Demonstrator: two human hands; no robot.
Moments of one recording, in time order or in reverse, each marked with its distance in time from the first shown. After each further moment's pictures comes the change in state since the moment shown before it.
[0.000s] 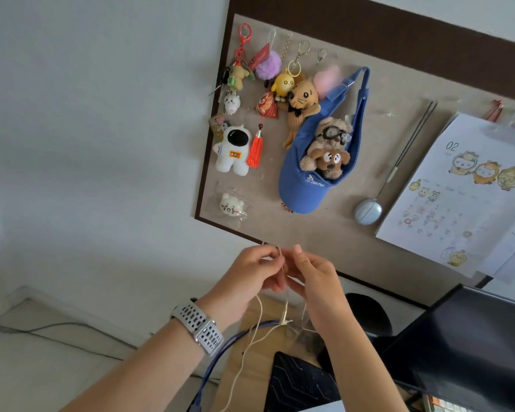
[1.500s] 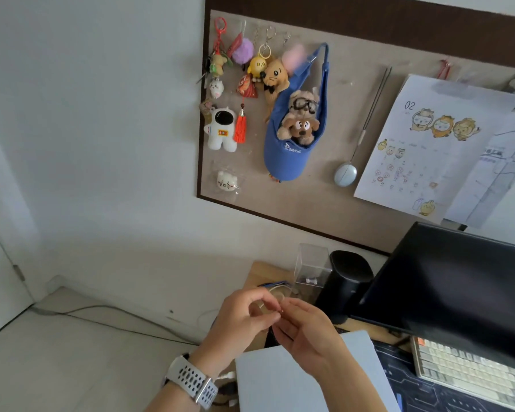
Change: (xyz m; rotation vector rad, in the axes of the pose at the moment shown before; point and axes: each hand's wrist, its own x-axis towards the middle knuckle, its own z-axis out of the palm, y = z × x) left_hand -0.130 -0.072 0.060 0.444 0.101 0.056; right_hand -0.133 0.084 -0.043 0.465 0.005 0.486
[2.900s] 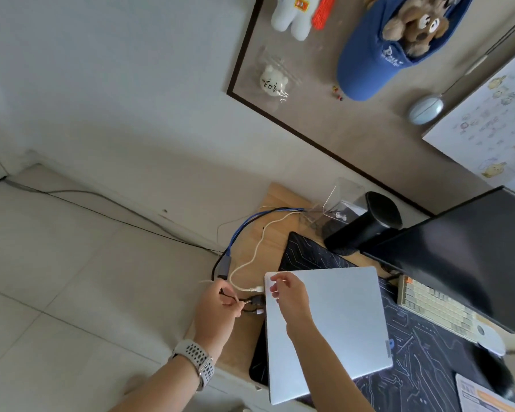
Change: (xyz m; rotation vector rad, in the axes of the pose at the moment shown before) left_hand -0.086 -0.166 -0.015 -0.218 0.303 -0.632; right_hand 0.062 0.145 0.019 -0.850 0.498 0.031
